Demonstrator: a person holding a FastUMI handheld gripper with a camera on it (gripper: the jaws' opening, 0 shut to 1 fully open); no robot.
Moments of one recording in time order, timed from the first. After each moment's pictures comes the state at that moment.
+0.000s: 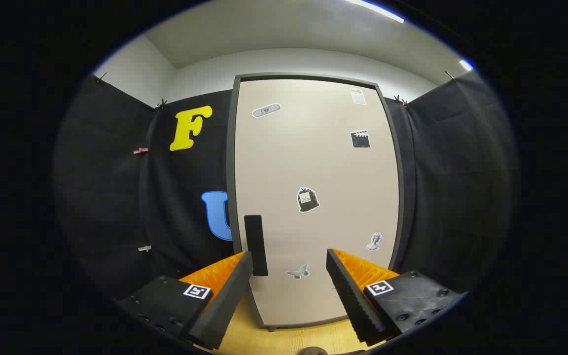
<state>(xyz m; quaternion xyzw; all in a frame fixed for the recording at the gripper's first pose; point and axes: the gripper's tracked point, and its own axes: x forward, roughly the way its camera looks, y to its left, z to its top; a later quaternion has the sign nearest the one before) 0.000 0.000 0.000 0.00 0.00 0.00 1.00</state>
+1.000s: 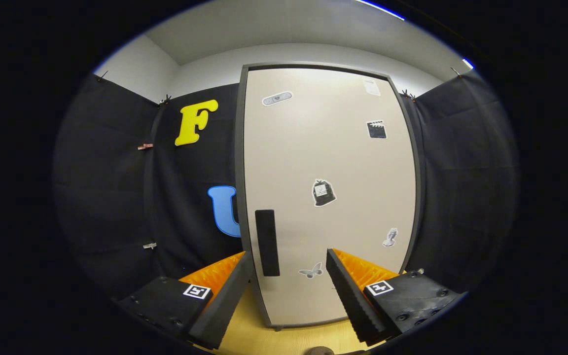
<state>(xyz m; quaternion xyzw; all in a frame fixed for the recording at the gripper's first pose) 0.023 0.030 -0.015 0.00 0.02 0.03 1.00</state>
